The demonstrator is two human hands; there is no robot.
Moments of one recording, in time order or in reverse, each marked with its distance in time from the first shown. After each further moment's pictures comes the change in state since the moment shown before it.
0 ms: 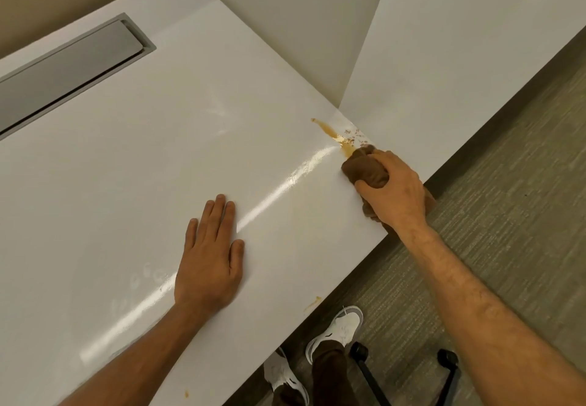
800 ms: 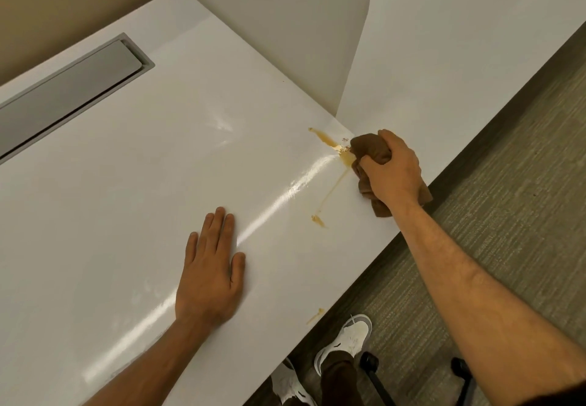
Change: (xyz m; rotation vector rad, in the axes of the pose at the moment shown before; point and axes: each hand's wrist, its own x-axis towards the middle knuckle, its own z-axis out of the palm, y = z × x) left_hand 0.000 0.002 -0.002 0.001 0.013 0.013; right_hand 0.039 -0.017 -0.001 0.224 0.145 0.170
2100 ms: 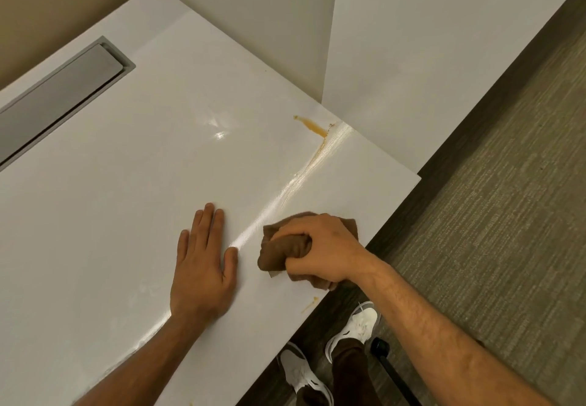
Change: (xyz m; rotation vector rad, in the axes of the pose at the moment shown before) left_hand 0.000 -0.001 0.002 0.025 -0.020 -0.019; right_hand -0.123 -0.004 0.026 0.092 -0.847 -0.244
